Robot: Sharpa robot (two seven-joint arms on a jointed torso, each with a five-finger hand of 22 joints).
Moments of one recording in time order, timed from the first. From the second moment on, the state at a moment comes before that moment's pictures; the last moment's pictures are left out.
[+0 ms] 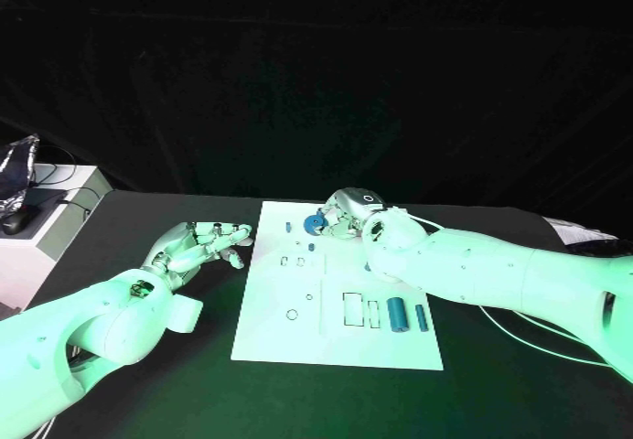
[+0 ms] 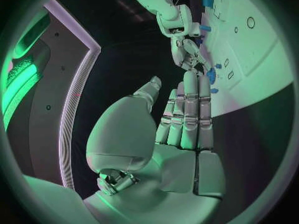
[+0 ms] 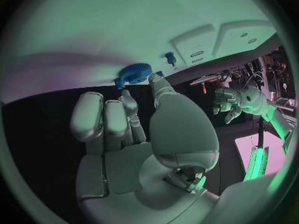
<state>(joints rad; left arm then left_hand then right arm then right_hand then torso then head) 1.00 -0.91 0.17 1.59 -0.31 -0.25 0.28 1.30 -0.07 0.21 0.04 0.06 1.02 0.15 0.06 0.06 1.21 0.09 0.06 0.06 1.22 0.02 0.63 0.53 0.11 0.91 0.03 0.91 0.41 1.22 -0.52 -0.10 1.09 -1.53 -0.56 -0.24 1.18 -0.11 0.05 0.09 0.41 1.01 0.15 0.07 0.07 1.20 0.04 1.09 1.22 1.44 -0.04 1.24 1.00 0.11 1.46 -0.05 1.05 1.31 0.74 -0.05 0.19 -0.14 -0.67</state>
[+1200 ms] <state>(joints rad) 0.99 -0.91 0.17 1.59 -0.31 -0.25 0.28 1.30 -0.07 0.21 0.04 0.06 1.02 0.15 0.06 0.06 1.21 0.09 0.06 0.06 1.22 0.02 0.63 0.53 0.11 0.91 0.03 0.91 0.41 1.24 -0.86 -0.09 1.30 -1.07 -0.57 0.11 1.33 -0.05 0.03 -0.11 0.30 1.01 0.15 0.07 0.07 1.17 0.04 1.05 1.18 1.44 -0.04 1.21 0.98 0.10 1.46 -0.05 1.04 1.31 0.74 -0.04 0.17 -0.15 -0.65</state>
